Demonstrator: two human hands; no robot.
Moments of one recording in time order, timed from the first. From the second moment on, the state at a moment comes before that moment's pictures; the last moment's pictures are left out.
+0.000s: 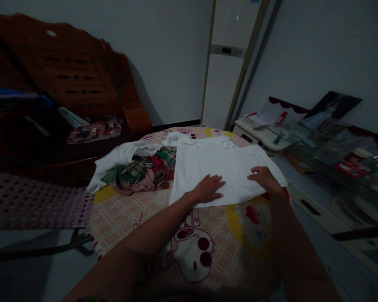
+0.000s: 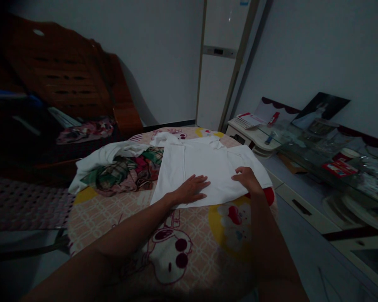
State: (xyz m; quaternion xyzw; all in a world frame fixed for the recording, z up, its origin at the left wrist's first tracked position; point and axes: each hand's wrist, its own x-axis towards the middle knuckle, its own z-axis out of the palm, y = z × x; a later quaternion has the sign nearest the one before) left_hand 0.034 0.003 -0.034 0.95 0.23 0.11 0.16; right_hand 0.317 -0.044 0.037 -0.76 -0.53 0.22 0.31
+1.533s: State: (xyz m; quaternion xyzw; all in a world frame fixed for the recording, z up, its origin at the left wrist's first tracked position) left_hand 0.049 0.002 -0.039 0.58 0.25 0.24 0.73; right_hand 0.272 0.172 0.057 -0.72 -0.51 0.22 0.41
